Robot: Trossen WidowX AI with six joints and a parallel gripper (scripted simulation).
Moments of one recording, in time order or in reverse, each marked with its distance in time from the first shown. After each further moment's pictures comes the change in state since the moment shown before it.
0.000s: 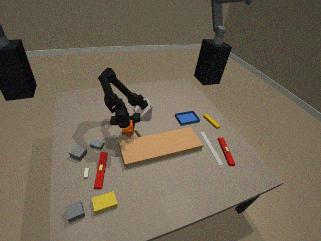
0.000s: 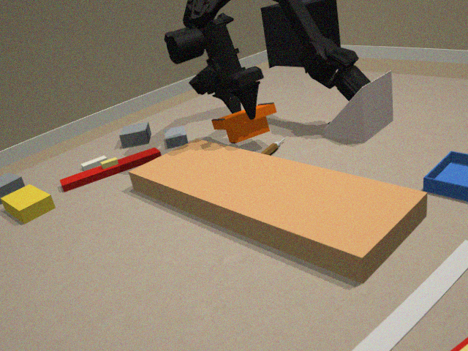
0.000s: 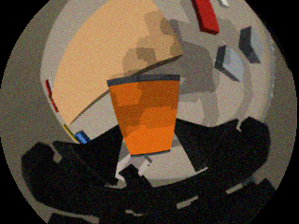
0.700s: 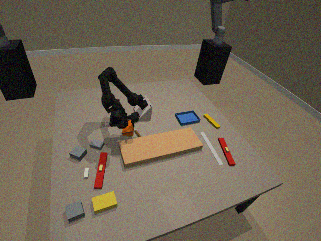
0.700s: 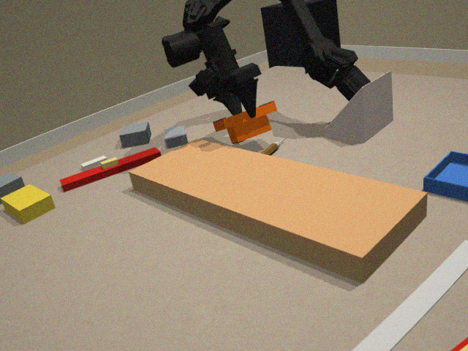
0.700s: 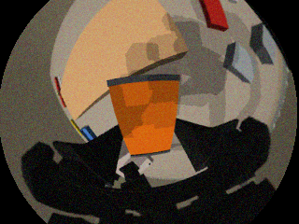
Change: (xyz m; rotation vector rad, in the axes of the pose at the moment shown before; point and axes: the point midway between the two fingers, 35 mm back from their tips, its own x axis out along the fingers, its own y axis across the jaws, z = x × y) arm 0.001 -0.003 -0.001 -0.011 0.013 0.107
